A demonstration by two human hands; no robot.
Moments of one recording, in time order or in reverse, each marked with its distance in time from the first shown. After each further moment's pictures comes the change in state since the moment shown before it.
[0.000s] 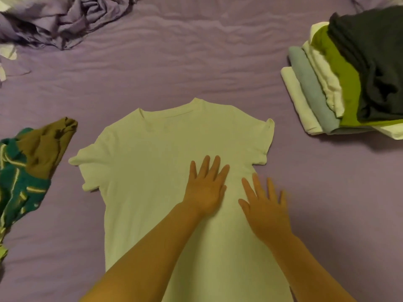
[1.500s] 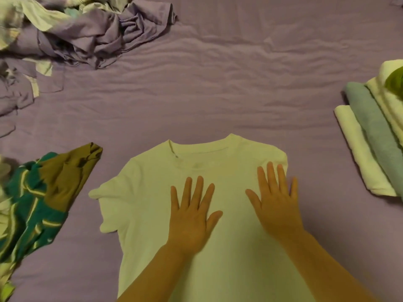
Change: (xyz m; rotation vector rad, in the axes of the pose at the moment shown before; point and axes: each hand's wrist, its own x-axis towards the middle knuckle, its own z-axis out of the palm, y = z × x) left_hand 0.004 -0.104 0.011 -0.045 0.300 -0.258; right_hand 0.152 -0.042 -0.032 -0.022 0.241 -0.109
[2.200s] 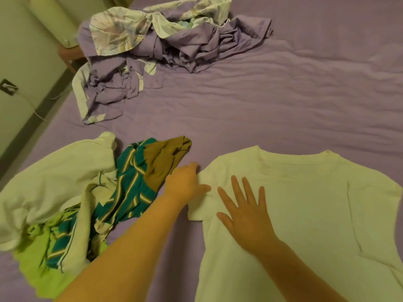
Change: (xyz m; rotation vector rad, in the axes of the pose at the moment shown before) left_hand -0.008 -0.195 -0.096 -0.183 -0.205 -0.529; right_hand -0.002 -0.231 0.006 0.060 -0.079 -0.440
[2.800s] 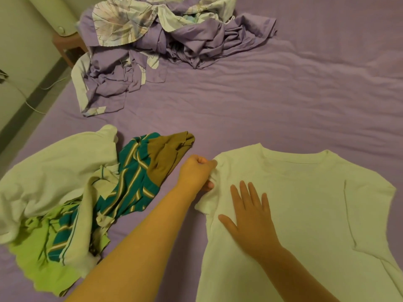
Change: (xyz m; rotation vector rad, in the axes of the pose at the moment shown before) left_hand -0.024 0.028 -0.023 -1.167 -0.018 -0.257; right_hand -0.019 -0.011 -0.002 0.036 0.009 0.131
